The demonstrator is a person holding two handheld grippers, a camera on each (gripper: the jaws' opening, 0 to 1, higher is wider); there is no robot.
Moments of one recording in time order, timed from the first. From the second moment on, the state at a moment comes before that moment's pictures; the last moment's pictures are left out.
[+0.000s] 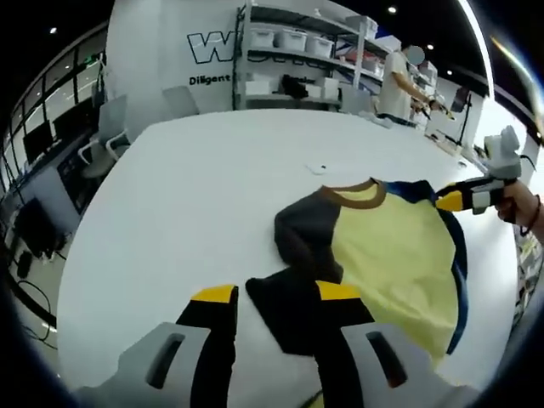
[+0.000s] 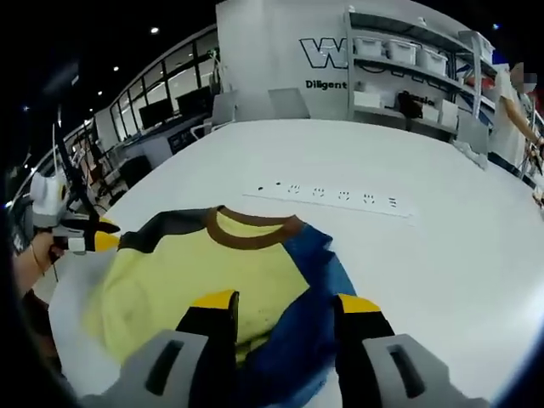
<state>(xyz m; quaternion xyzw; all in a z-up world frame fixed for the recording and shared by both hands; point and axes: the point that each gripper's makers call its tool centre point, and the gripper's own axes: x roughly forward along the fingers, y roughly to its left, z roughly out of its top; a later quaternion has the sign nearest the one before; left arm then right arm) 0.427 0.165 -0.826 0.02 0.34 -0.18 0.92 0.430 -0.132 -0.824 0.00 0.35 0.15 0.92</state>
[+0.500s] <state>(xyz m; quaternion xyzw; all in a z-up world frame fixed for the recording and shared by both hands) 0.397 0.162 -0.854 -0.01 0.38 -0.19 0.90 0.385 -0.138 -0.846 -0.02 0.38 0.13 0.92</state>
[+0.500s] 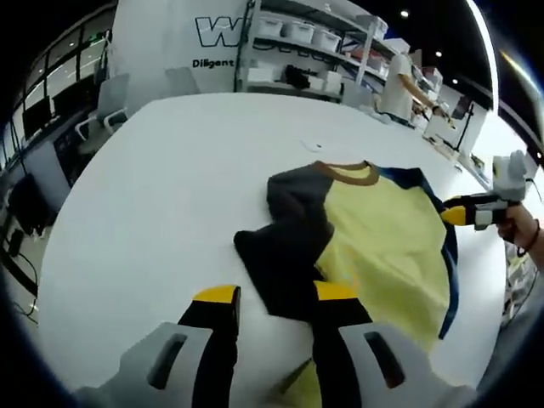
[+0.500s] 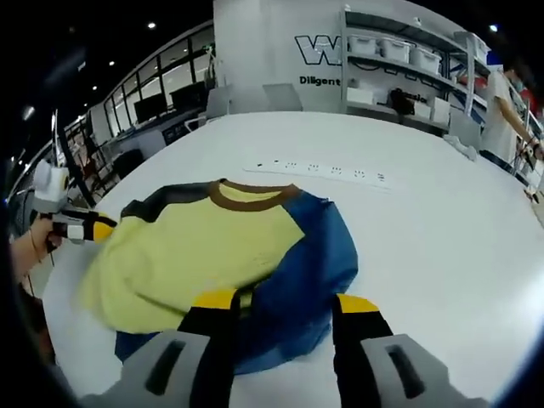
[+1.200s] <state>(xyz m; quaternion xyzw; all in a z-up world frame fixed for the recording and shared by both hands) 0.395 0.165 -0.852 -0.02 0.38 -0.18 0.91 0.371 -0.136 -0.864 -0.01 0.38 0.10 0.92</state>
